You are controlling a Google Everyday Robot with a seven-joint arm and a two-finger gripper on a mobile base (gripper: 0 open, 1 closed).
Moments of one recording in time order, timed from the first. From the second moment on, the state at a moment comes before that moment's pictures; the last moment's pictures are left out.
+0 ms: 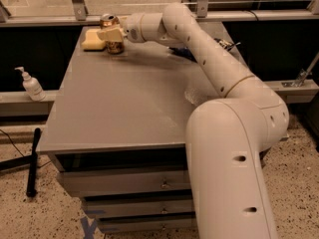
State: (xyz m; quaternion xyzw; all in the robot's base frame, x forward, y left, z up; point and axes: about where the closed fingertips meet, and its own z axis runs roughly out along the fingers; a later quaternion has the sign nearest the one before) arm 0.847 0.152 0.897 -0.44 0.63 0.33 0.55
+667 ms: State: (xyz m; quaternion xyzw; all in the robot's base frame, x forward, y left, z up) arm 0.846 0.152 0.895 -0.44 0.63 0.34 0.55
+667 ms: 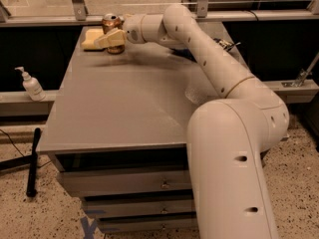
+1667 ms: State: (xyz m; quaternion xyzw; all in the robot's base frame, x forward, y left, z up) arm 0.791 0.089 0.926 -0.42 0.59 0.34 0.61
